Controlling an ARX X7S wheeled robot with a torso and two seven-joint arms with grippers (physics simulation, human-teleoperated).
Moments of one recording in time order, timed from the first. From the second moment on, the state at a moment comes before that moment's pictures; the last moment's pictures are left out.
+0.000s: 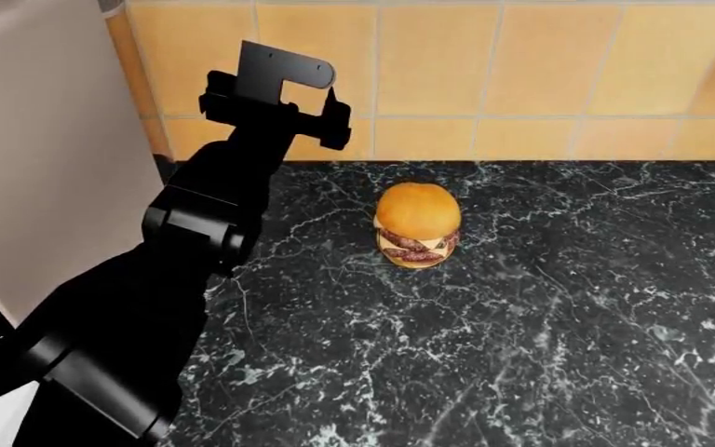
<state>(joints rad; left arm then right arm) -1.42 0.00 1.06 -1.31 -0.85 0.12 -0.06 2.36 0.23 -0.24 0.75 1.54 1.53 1.24</state>
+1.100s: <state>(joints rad) -1.42 0.00 1.08 -1.31 -0.85 0.13 -0.04 2.35 0.22 -0.30 0.64 1.37 1.55 1.16</state>
